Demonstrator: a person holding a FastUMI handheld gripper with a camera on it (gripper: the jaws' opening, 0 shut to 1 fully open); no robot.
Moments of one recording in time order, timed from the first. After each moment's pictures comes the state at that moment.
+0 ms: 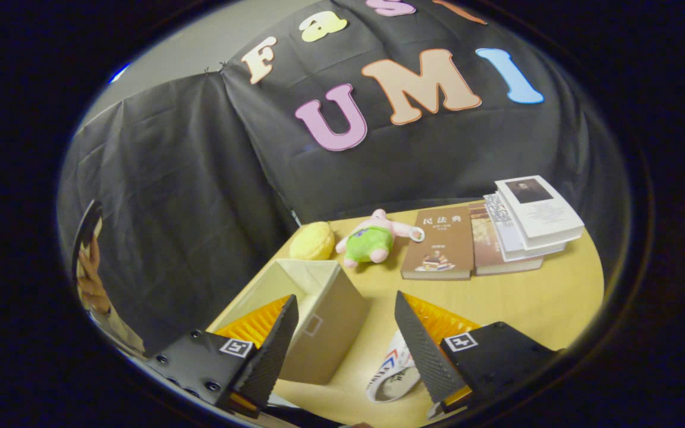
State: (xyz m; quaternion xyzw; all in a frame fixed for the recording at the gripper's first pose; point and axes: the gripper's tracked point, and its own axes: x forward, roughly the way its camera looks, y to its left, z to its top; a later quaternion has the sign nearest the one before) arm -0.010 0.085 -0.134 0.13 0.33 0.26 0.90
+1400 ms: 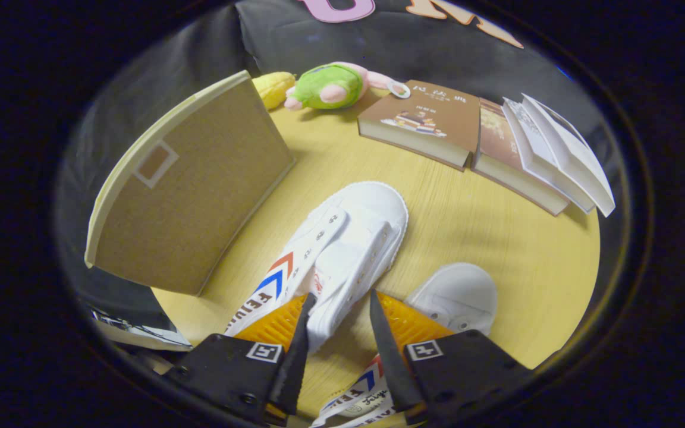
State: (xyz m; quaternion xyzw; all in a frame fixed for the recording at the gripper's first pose) arm -0.048 0.036 -0.349 -0.07 0.57 0.28 0.77
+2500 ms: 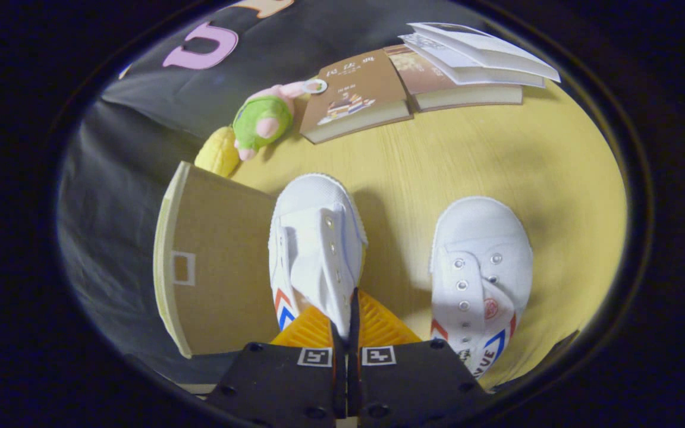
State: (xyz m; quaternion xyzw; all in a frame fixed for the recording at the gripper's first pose) arm -0.052 0.054 -0.304 0.21 0.64 0.15 0.73
